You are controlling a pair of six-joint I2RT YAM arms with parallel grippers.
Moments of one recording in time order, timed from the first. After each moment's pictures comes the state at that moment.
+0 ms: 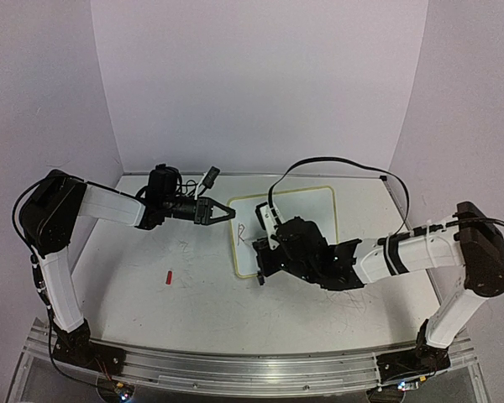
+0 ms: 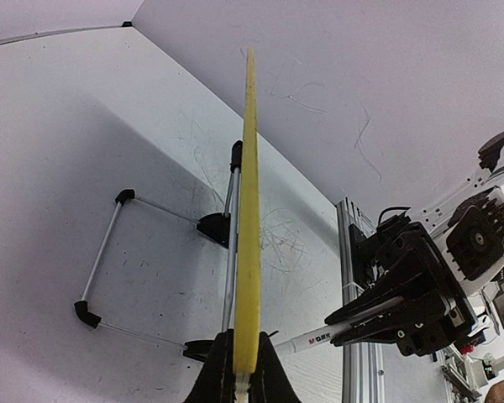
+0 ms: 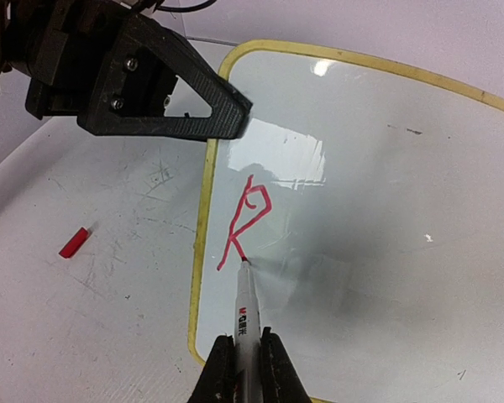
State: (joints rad) left arm -0.52 1.89 1.08 0.47 0.98 -0.40; right arm 1.09 1.68 0.95 0.24 0.39 0.28
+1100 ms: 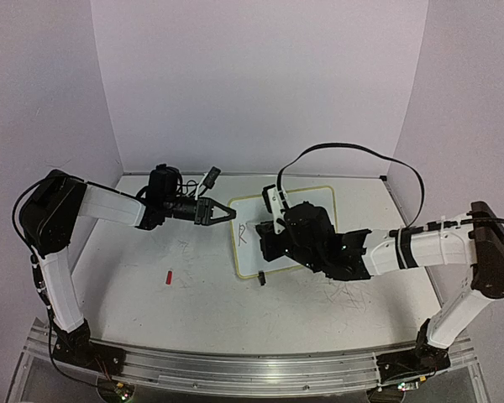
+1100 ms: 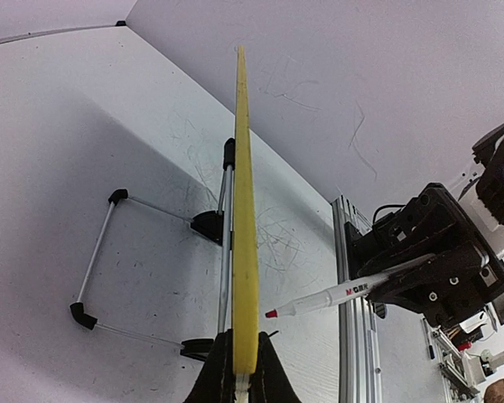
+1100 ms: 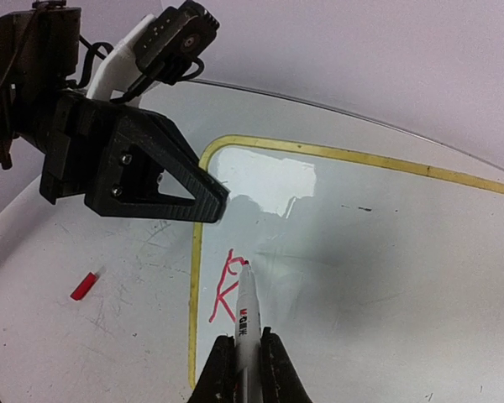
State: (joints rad) left arm -0.52 1.89 1.08 0.47 0.99 -0.40; right arm 1.07 1.62 0.99 0.23 0.41 0.27
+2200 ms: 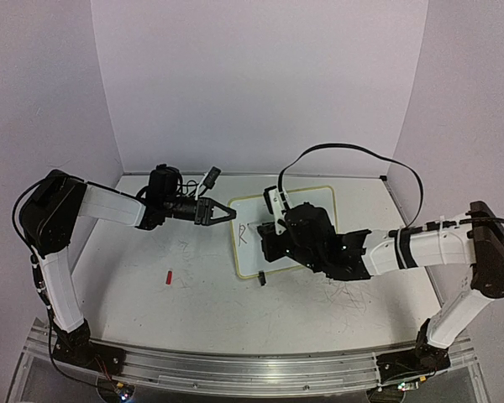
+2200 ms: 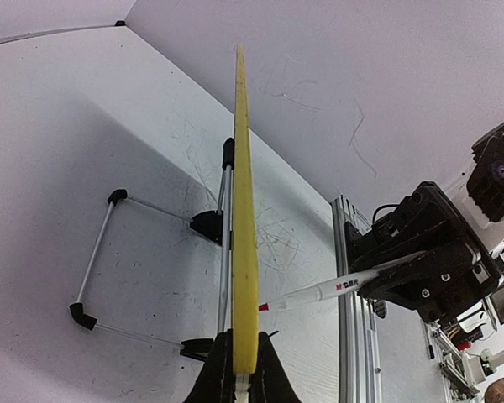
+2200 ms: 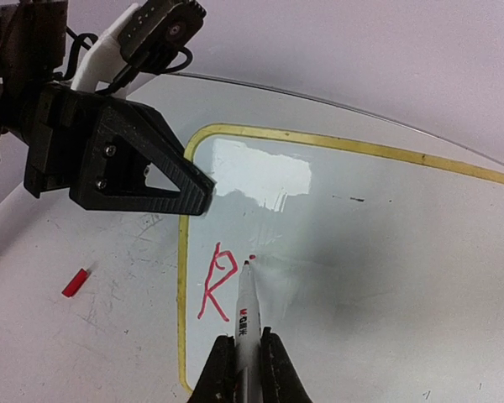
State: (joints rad) left arm -0.52 1.89 1.08 0.47 0.99 -0.40; right arm 1.05 1.63 0.98 0.23 0.41 0.28
